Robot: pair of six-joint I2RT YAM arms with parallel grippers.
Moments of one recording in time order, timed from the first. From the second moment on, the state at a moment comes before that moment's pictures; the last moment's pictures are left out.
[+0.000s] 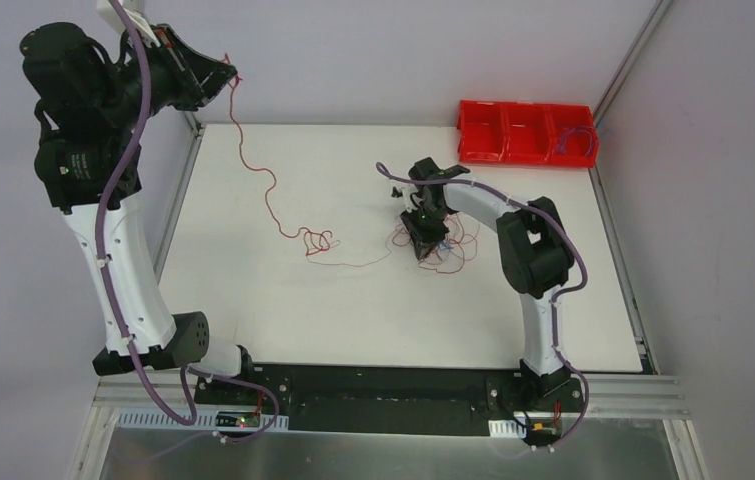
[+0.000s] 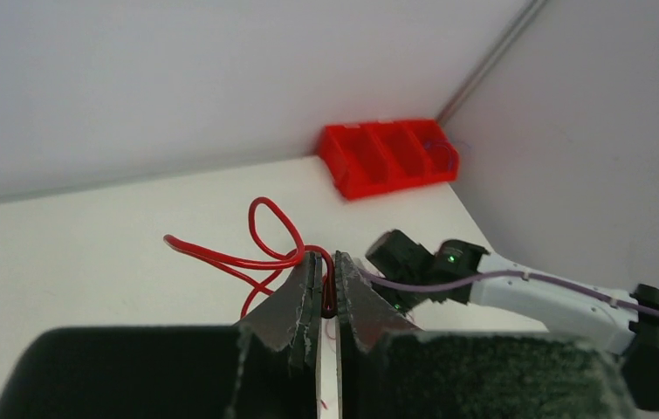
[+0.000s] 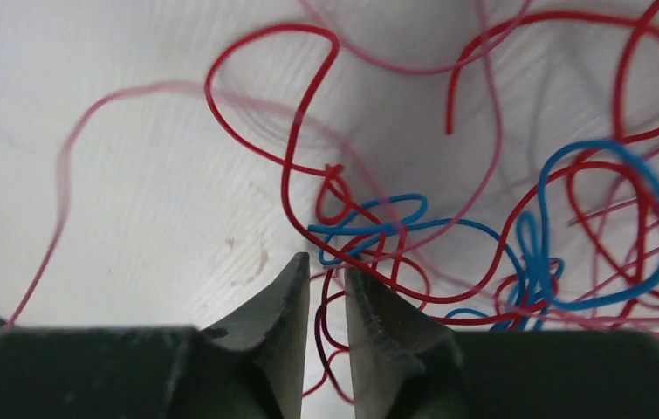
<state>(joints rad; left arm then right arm) 0.13 1.47 2.38 -0.90 0.58 -0.33 0.54 2.12 1.61 -0.89 -0.22 -0.05</state>
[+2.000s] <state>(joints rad) 0.13 1.45 2.19 -0.59 0.78 -0.67 0.94 2.19 1.41 0.46 0.01 -0.06</state>
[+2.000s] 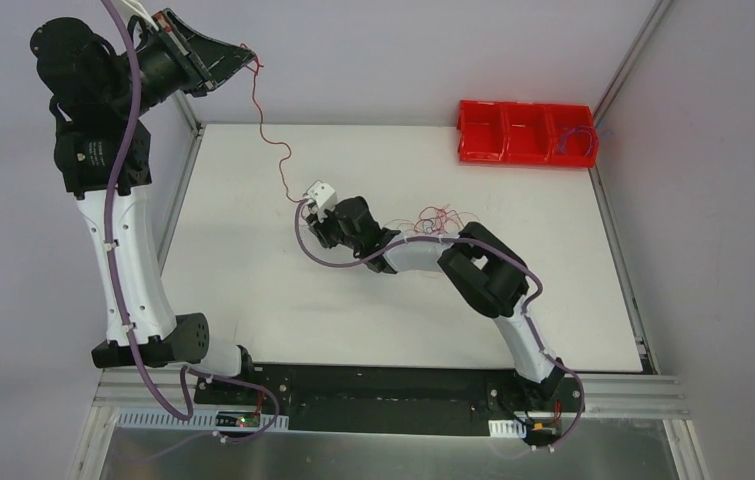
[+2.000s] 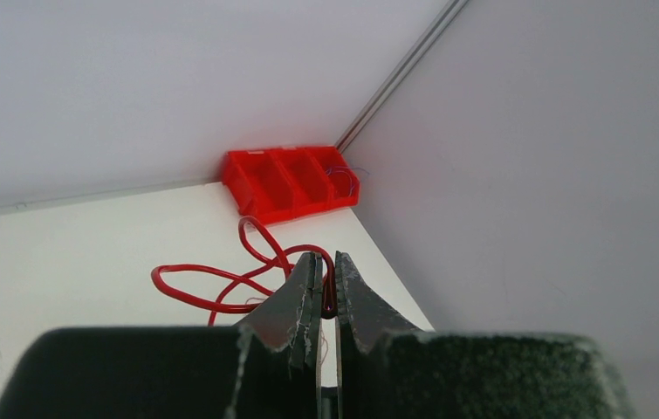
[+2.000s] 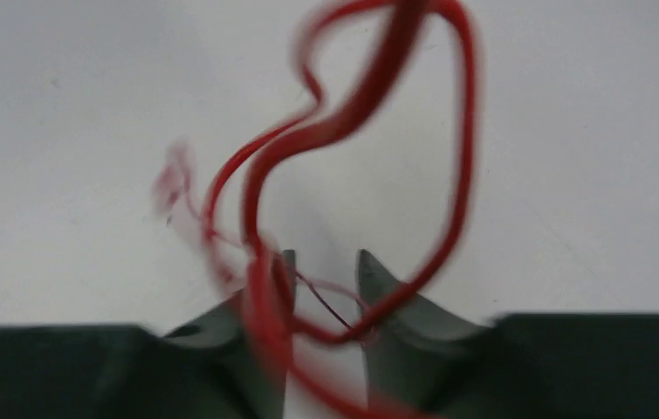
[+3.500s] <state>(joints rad) 0.49 1.46 1.73 -0.32 0.87 -0.81 0.48 1.72 1.16 -0.47 -0.32 -0.39</state>
